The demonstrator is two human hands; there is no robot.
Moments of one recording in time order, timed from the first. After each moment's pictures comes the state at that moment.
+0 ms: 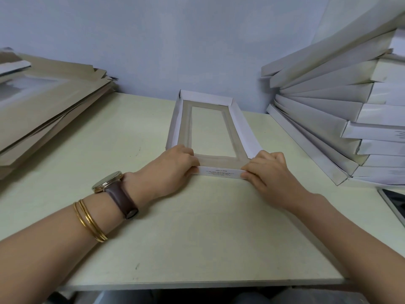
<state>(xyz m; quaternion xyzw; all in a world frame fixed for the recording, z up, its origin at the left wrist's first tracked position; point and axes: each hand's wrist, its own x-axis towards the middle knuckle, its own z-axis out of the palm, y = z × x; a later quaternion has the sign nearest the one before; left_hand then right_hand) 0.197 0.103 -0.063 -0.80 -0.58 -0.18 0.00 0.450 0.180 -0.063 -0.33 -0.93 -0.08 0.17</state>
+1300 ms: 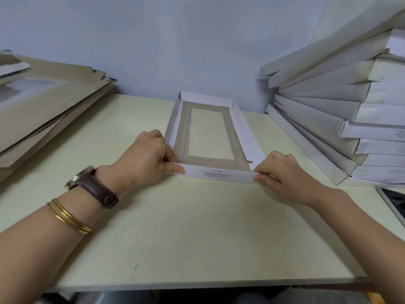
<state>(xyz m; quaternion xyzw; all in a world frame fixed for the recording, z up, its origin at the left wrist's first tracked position) 0.160 0.101 -0.060 -0.73 -0.62 -0.29 0.00 0.478 0.196 -0.055 -0.36 -0.93 0.01 0.11</state>
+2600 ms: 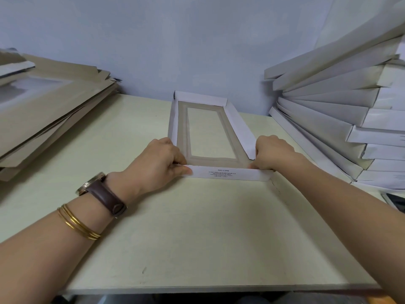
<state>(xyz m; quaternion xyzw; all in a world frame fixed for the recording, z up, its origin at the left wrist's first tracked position) 0.165 0.102 -0.066 -0.76 -0.58 -0.31 -0.01 0.405 0.240 -0.026 -0.62 -0.78 -0.01 -0.03</state>
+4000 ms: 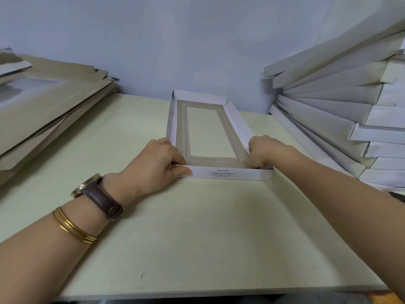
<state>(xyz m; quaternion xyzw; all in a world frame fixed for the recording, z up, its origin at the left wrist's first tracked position) 0.163 0.104 -0.068 -0.76 -0.56 -0.31 0.00 0.391 0.253 -0.030 -0.60 -0.79 0.02 -0.11</state>
